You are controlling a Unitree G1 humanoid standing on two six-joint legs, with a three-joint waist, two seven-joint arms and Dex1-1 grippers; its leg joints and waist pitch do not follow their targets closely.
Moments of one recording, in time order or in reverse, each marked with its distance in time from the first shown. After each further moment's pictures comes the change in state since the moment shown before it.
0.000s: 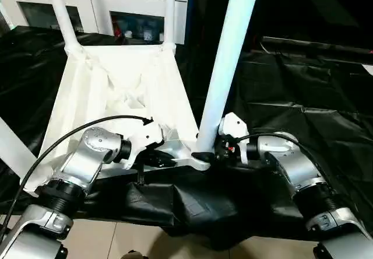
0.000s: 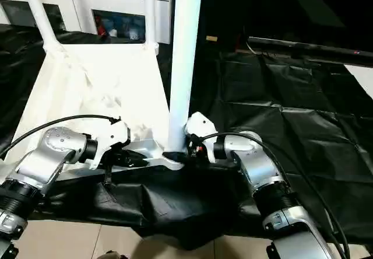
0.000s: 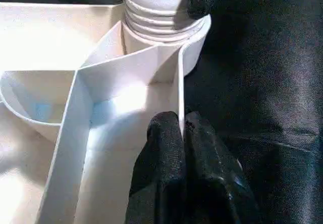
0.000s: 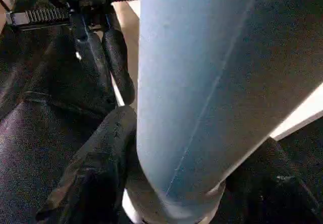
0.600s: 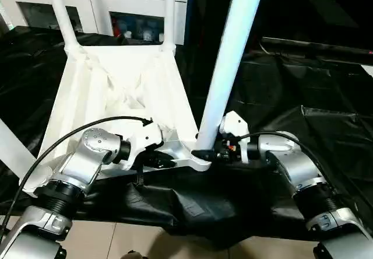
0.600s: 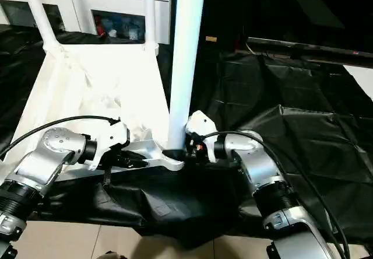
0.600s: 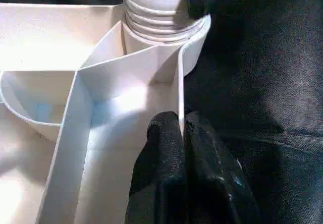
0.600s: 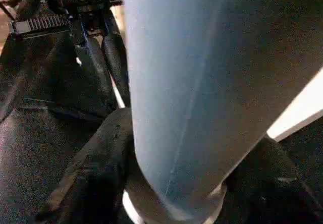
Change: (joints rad) left arm 0.006 0.005 -0.001 -0.008 0.000 -0.002 0.000; right arm 0.002 0.004 -0.008 -0.006 0.016 0.058 0.004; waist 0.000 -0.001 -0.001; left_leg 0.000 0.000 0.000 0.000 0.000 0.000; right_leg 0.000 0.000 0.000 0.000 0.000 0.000
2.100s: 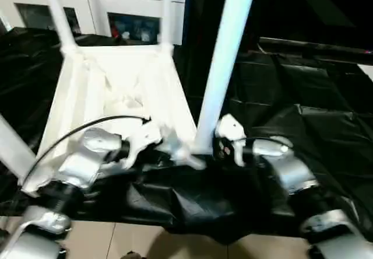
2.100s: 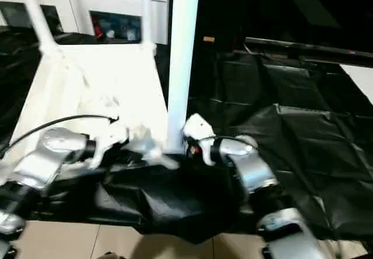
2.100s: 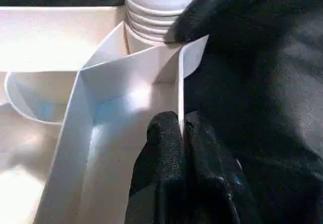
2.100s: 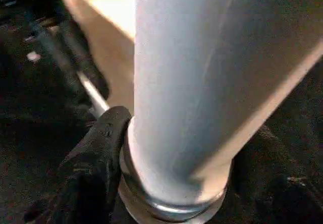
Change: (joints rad) left arm -0.033 -0.083 0.019 0.048 0.047 0.035 0.164; right arm 0.008 0.107 -0.055 0.119 -0.049 -0.071 -0.287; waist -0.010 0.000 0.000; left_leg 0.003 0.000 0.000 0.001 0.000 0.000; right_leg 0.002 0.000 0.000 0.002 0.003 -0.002
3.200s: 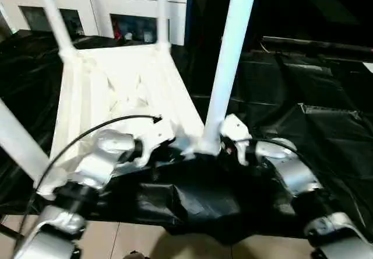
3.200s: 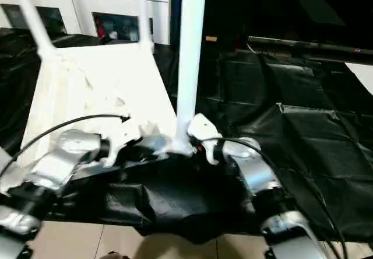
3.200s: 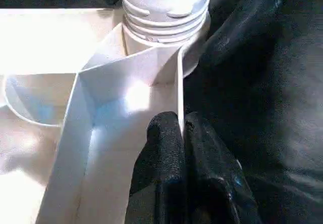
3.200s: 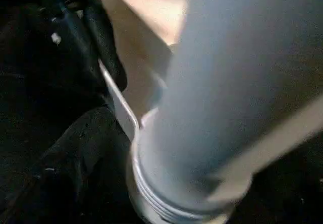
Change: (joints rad) left arm 0.033 0.019 -0.005 -0.050 -0.020 -0.022 -0.103; right arm 0.027 -0.111 0.060 -0.086 -0.015 -0.032 0.195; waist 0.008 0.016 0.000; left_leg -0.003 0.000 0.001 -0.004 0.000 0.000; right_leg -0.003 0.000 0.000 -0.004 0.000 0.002
